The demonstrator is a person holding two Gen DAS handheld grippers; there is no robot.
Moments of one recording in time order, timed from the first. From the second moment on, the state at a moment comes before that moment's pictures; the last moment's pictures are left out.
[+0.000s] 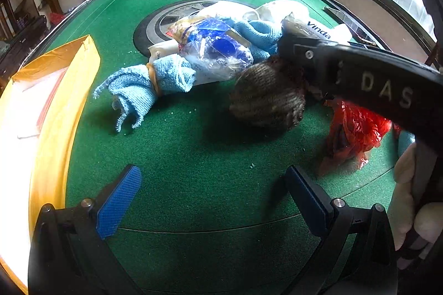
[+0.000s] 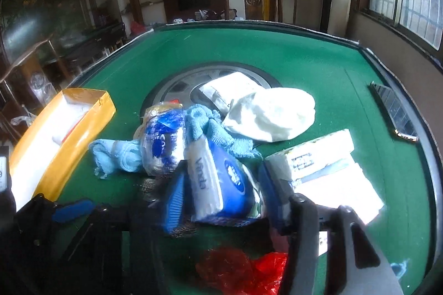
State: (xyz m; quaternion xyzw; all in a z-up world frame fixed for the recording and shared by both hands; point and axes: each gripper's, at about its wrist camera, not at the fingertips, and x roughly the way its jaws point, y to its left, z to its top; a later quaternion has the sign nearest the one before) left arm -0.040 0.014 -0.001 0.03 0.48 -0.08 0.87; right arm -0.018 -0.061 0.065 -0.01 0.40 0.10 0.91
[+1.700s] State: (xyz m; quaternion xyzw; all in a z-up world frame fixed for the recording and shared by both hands) left arm 0.006 -0.043 0.022 0.11 0.47 -0.16 0.86; right arm -0.034 -0.142 0.093 0.19 0.35 0.13 0.91
